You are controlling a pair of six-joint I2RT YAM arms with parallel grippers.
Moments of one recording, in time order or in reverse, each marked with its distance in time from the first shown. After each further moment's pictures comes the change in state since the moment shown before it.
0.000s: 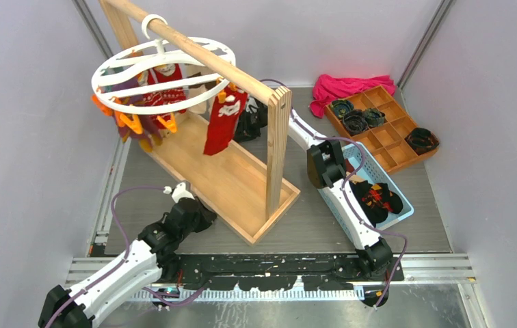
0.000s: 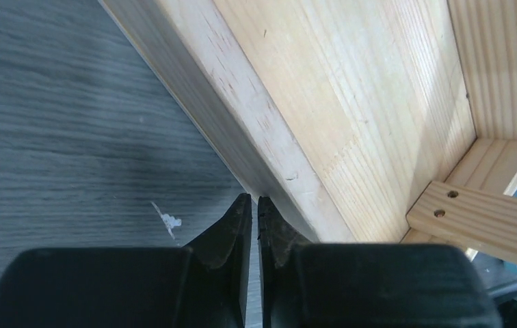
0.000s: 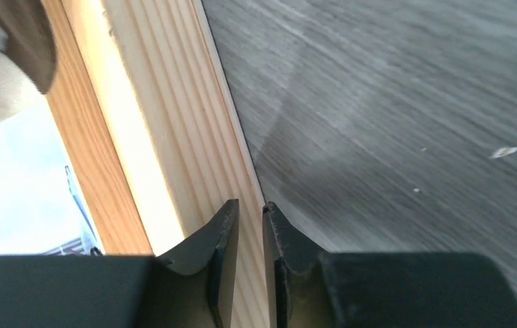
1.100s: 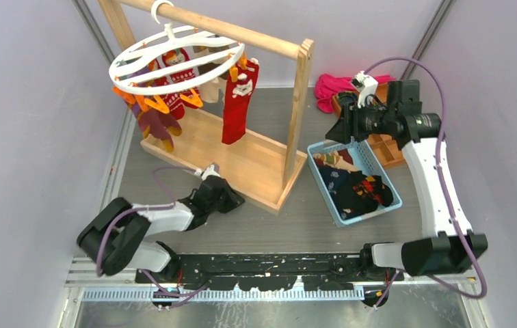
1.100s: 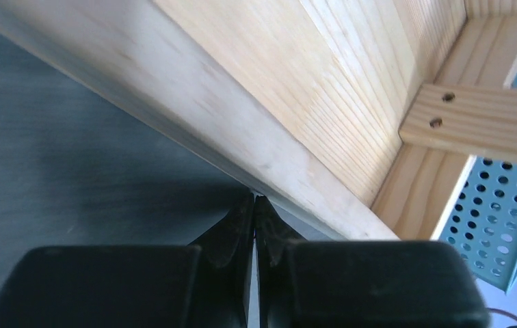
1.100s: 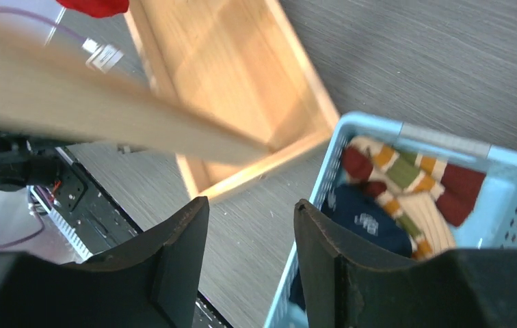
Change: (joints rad) left arm -0.010 0.751 0.134 0.635 0.184 -0.085; right arm -0.488 -1.410 -1.043 -0.264 -0.059 -0.638
